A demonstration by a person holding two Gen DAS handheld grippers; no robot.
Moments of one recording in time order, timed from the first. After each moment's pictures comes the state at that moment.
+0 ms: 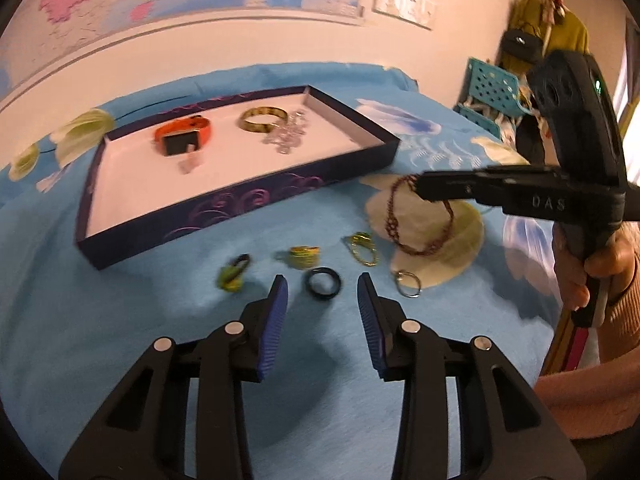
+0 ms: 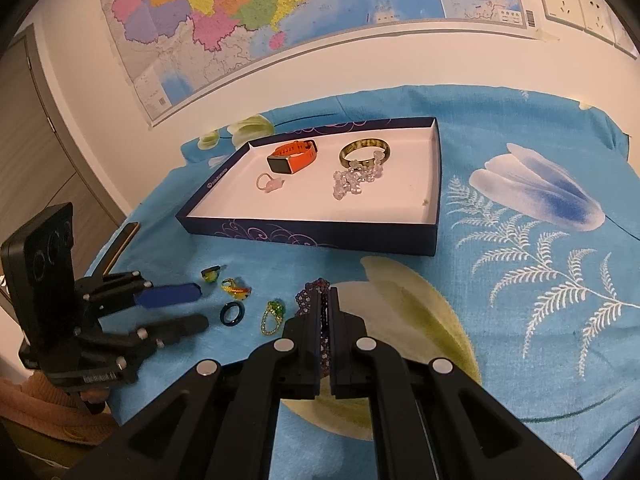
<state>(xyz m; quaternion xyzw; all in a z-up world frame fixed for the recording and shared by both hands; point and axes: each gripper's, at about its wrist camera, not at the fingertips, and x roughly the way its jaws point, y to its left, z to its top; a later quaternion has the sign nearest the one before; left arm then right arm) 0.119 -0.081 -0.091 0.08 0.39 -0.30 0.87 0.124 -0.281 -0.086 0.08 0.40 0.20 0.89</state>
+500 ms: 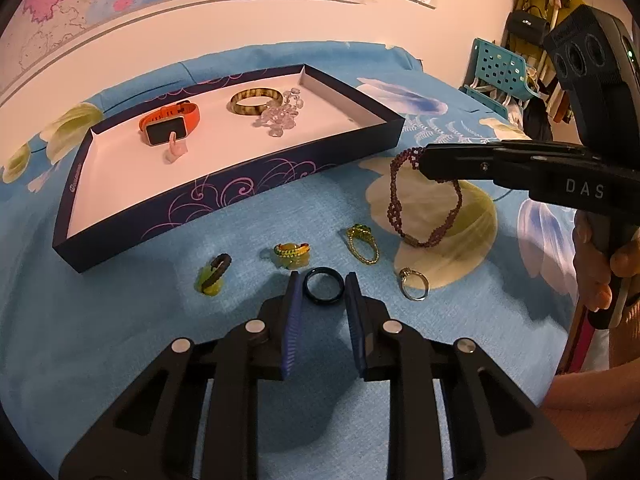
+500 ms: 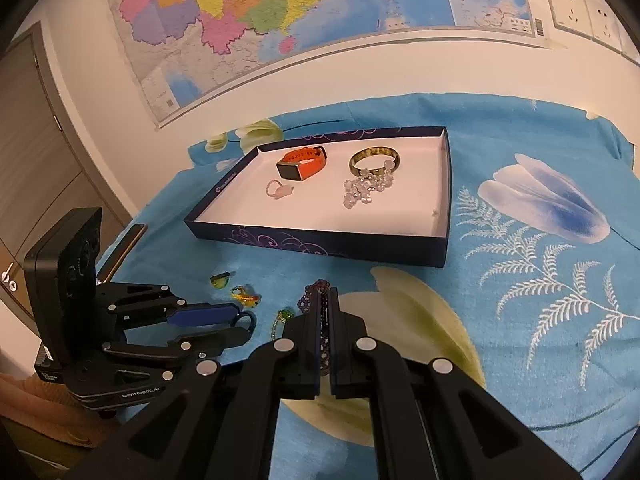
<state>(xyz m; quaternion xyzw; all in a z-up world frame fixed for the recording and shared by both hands) 0.127 -0.097 -0.102 0.09 0.42 -0.29 0.86 0.124 -0.276 -0.080 0.08 0.39 0.21 0.89</state>
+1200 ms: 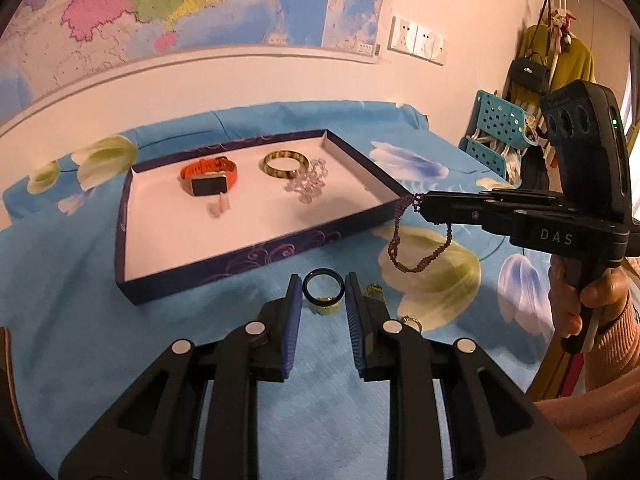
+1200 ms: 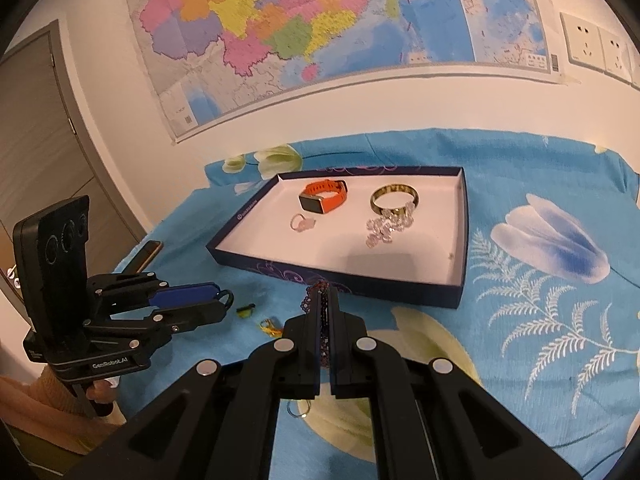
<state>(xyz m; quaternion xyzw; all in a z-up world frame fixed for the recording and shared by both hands) 0.124 -0.061 -0.047 0.05 0.36 -0.28 0.89 0.126 -0.264 -0.050 0.07 0.35 0.23 0.90</state>
